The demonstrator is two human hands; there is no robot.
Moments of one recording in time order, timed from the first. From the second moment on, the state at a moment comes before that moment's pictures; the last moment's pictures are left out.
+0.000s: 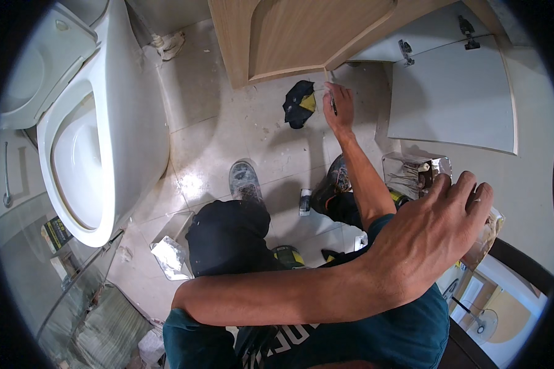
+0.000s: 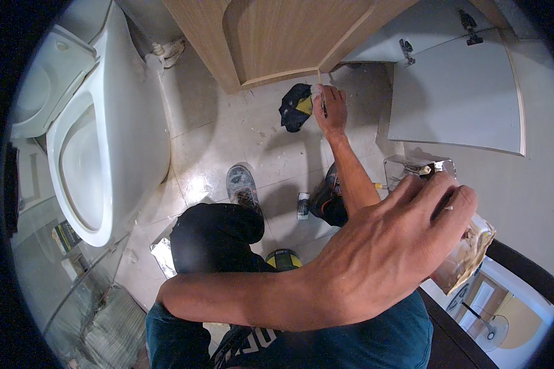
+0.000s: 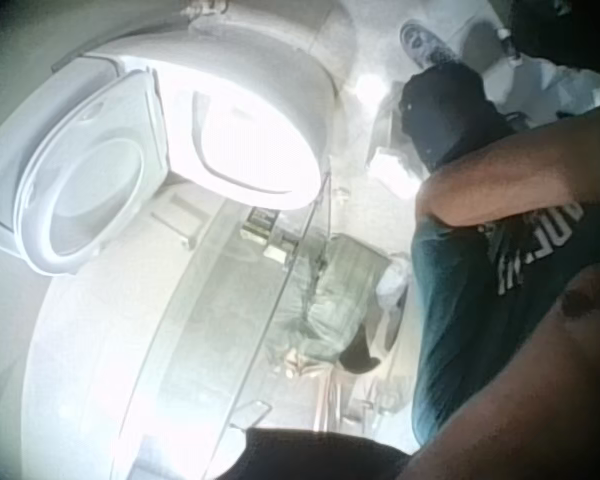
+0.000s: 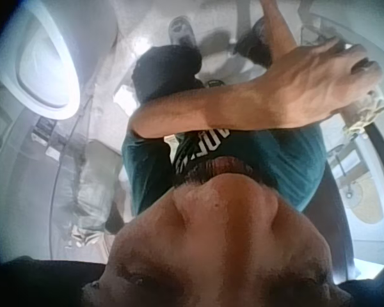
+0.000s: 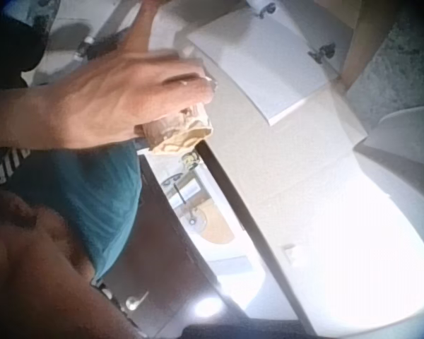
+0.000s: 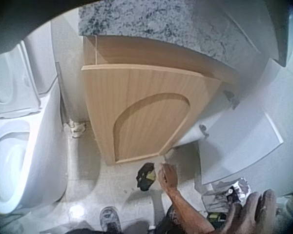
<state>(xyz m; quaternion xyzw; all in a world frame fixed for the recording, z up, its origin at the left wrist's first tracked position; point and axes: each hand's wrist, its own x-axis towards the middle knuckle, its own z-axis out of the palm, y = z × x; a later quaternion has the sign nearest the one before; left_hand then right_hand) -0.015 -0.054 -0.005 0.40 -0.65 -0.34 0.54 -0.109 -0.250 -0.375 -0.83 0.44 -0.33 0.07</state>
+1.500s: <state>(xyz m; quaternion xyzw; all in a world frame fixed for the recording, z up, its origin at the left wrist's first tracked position) -0.016 -0.052 -0.007 0.41 -0.66 -0.34 0.53 -0.123 -0.259 -0.369 -0.85 0.40 -0.34 0.04</state>
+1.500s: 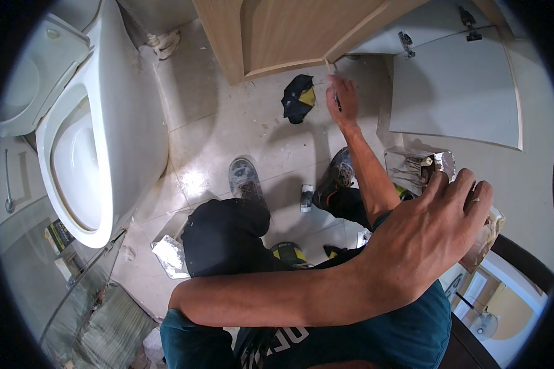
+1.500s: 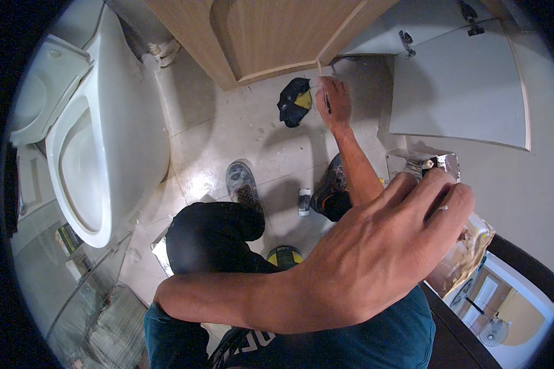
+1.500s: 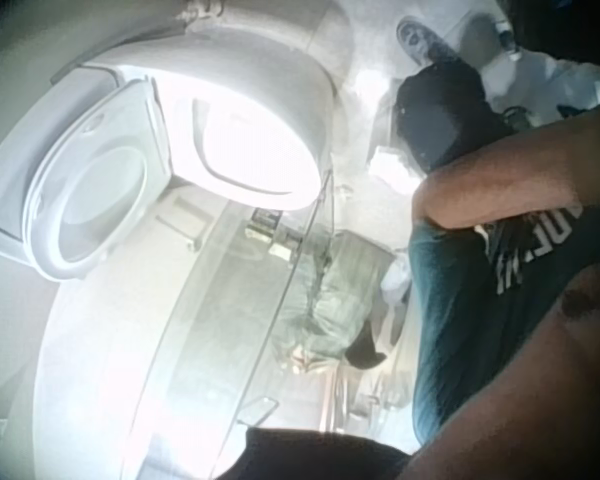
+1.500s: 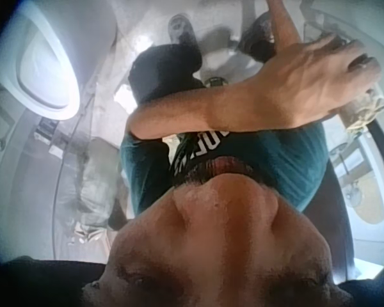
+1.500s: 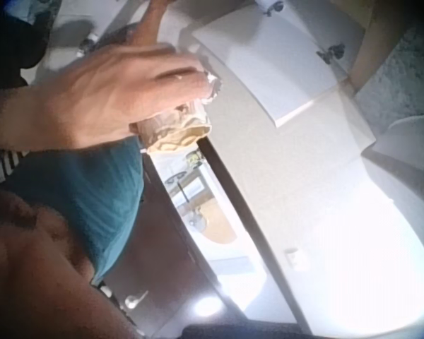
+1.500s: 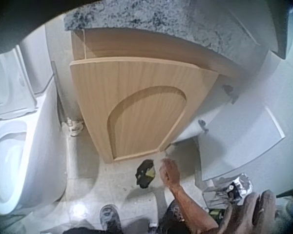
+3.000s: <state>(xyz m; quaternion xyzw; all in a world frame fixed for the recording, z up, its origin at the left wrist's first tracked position) -0.015 -0.051 -0.008 0.42 -0.66 -0.33 0.53 -0.121 -0.258 -0.345 -0.85 0.40 -0.34 0.04</state>
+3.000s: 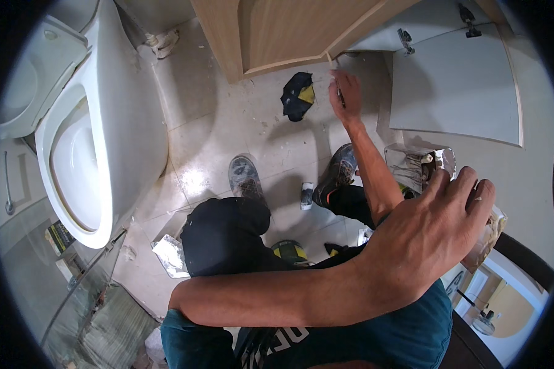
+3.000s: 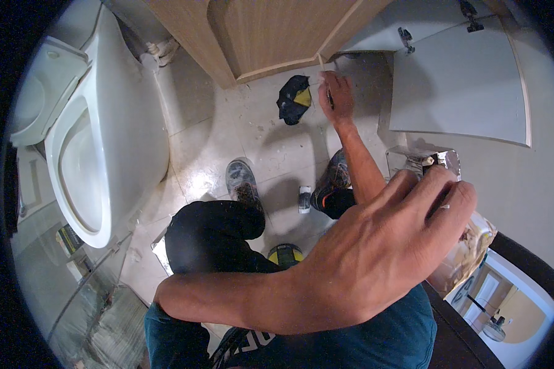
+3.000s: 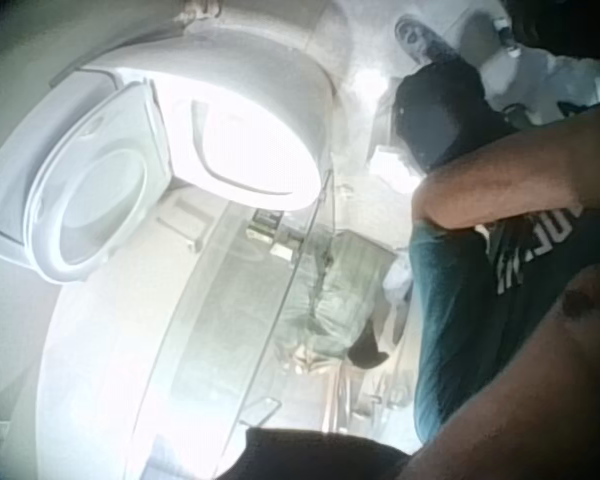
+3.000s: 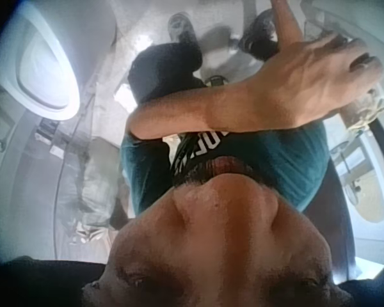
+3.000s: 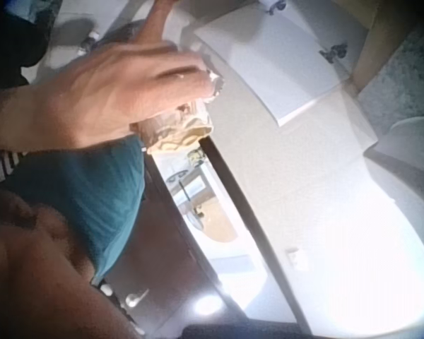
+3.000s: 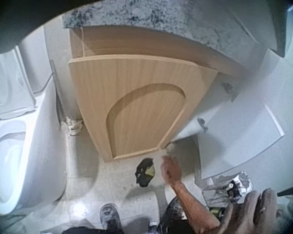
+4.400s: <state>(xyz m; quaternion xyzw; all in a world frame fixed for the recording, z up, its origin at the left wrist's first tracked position) -0.020 -0.048 -0.007 0.42 -0.65 -0.34 0.53 -0.131 -0.259 -0.333 -0.86 0.38 -0.33 0.03</state>
